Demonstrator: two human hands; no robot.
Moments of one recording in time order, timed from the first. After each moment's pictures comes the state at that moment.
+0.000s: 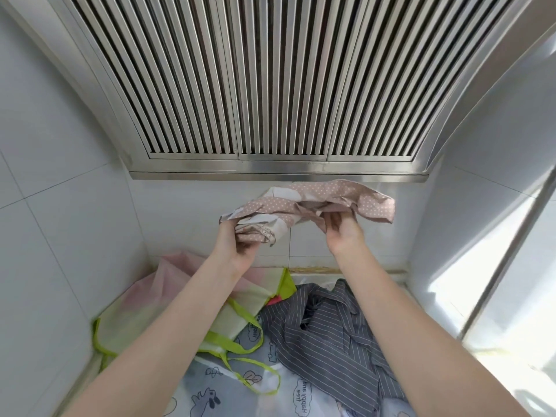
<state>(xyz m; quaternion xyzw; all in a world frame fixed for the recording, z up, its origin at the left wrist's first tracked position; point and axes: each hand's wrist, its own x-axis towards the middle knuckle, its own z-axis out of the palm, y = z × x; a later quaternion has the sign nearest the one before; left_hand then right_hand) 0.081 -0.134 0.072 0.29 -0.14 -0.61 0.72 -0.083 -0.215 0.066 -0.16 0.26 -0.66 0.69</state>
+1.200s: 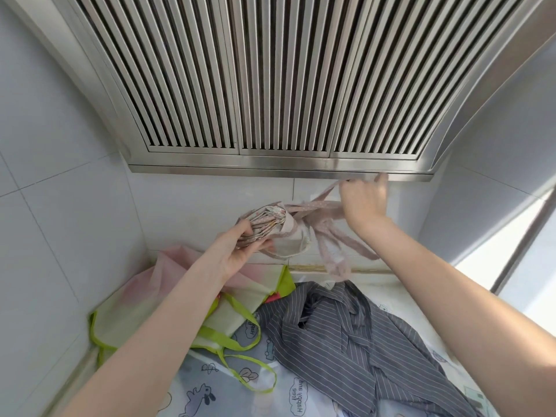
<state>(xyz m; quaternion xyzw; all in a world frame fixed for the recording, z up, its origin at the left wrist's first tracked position) 0.087 -0.133 0.060 0.38 -0.18 -0.64 0.64 -0.115 -0.216 0.113 -0.74 0.60 -0.13 -0.28</state>
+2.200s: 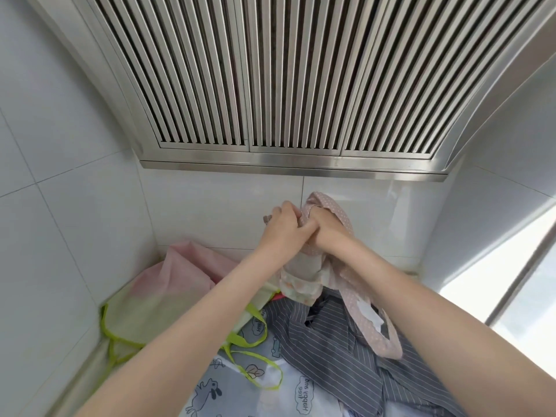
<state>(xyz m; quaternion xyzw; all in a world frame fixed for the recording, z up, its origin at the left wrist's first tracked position) 0.031 -0.138 0.077 0.67 -0.62 -0.14 0.39 -0.058 -0.191 0.080 -0.83 0.52 -0.16 0.11</state>
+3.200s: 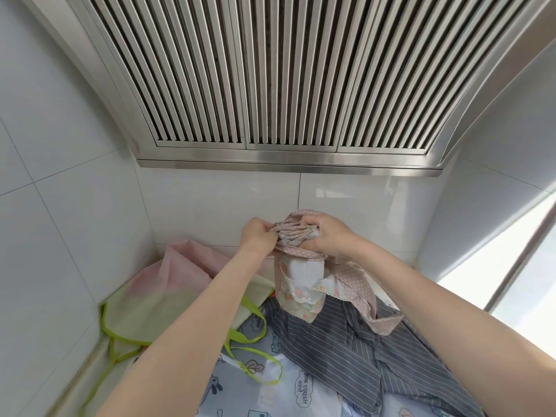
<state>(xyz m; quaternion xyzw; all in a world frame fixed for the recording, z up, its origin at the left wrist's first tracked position) 0.057 -0.151 0.049 0.72 -0.45 -0.27 0.45 -0.085 -0.189 0.067 -0.84 0.46 -0.18 0.23</state>
